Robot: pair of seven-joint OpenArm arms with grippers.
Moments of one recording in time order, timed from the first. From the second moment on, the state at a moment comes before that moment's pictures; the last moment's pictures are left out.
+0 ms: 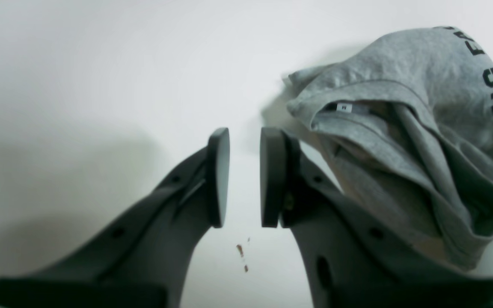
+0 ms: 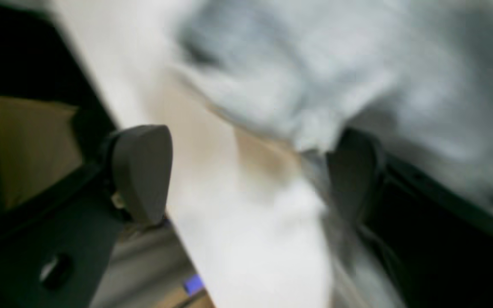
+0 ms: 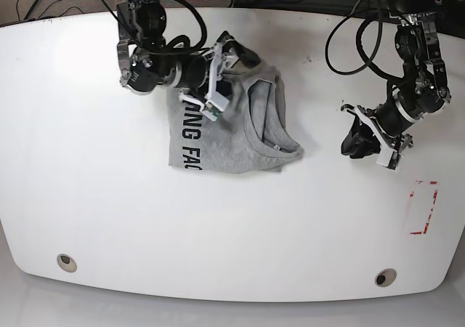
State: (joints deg) left arm 3.7 -18.6 -15.4 97.7 -35.8 -35.1 48.1; right arm -9.0 2.1 -4.4 102.4 42.3 40.1 -76.6
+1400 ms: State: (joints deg) left arm -1.3 -17.6 1.2 98.7 -32.8 -35.3 47.6; right arm 5.9 8.7 4.0 101.1 38.8 40.3 -76.8
